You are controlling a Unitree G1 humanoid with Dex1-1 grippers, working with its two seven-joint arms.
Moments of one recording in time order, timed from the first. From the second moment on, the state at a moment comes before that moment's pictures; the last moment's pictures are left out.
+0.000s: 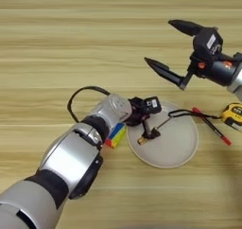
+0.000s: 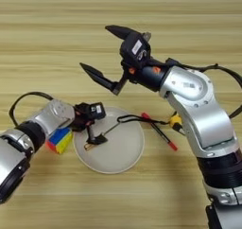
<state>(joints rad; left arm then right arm) -0.87 -0.04 -0.35 1.30 0.30 -0.08 -0.75 -0.41 -0.45 0.12 -0.36 0.29 0.30 0.68</state>
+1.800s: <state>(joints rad) -0.27 0.25 -0.25 -0.09 -0.05 0.25 -0.82 -0.40 -0.45 0.10 -0.35 0.30 0.29 0.70</state>
